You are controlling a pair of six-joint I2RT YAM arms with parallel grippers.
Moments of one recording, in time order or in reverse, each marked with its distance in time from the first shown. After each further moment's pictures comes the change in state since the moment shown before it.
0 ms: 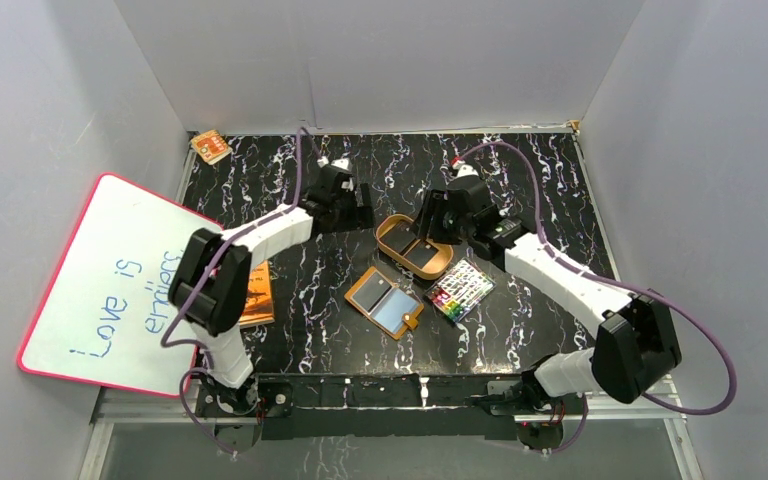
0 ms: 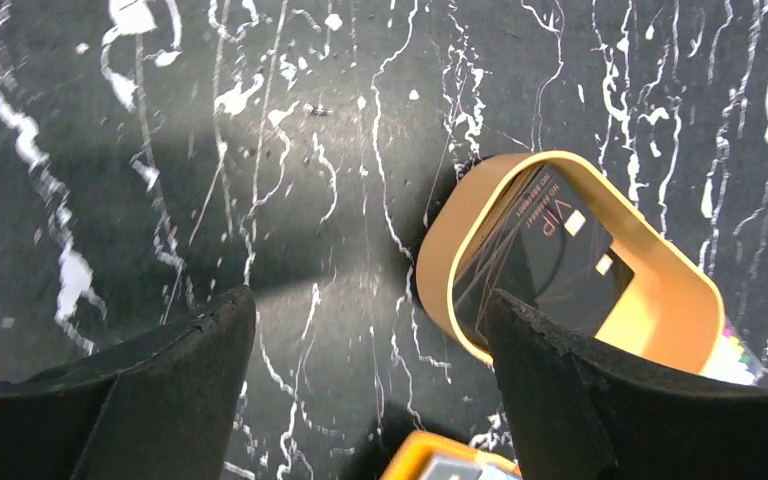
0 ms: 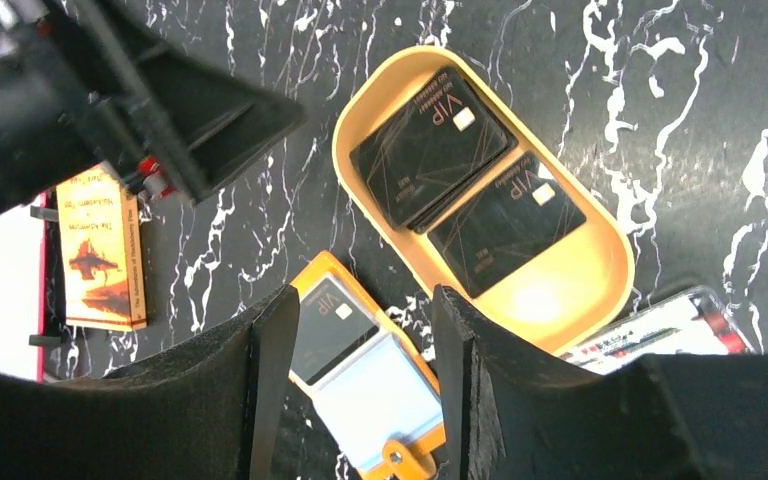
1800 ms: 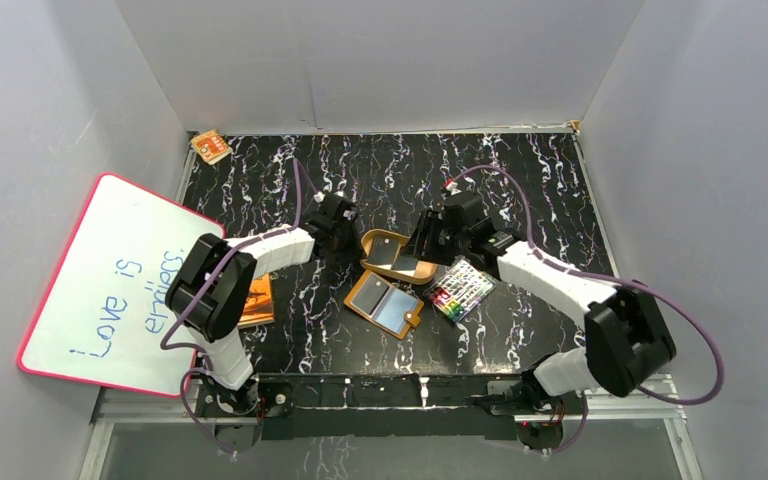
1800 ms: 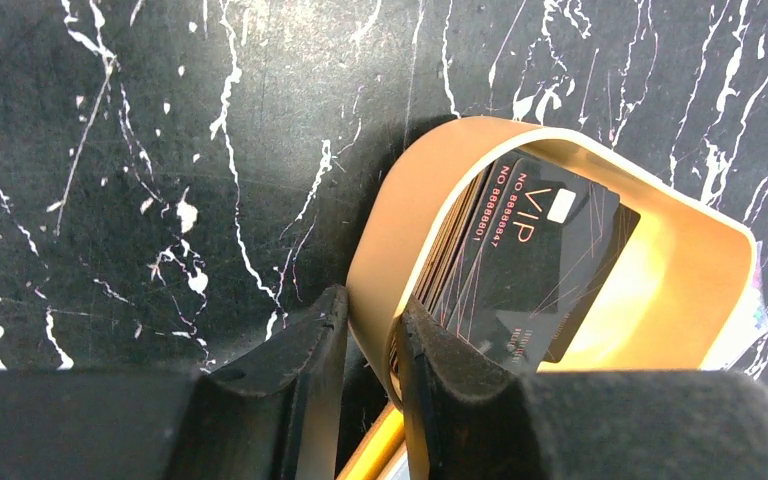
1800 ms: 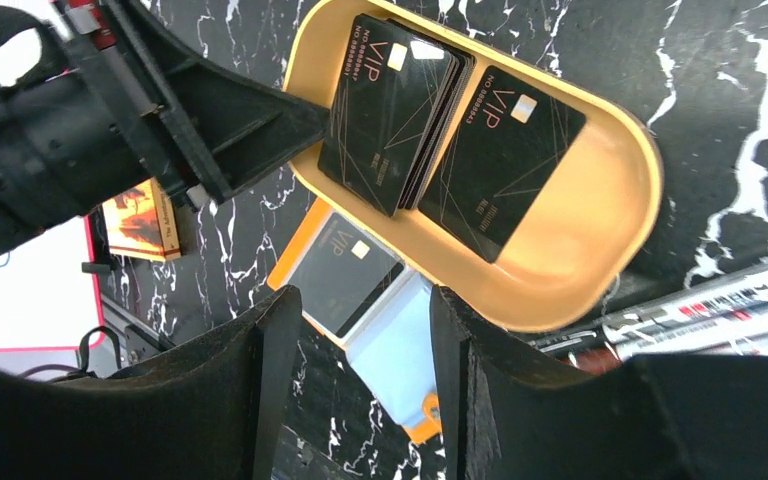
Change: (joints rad) left arm -0.043 0.026 -0.150 0.032 0.064 -0.172; right arm -0.005 -0.016 -0.142 0.061 -0.176 0.108
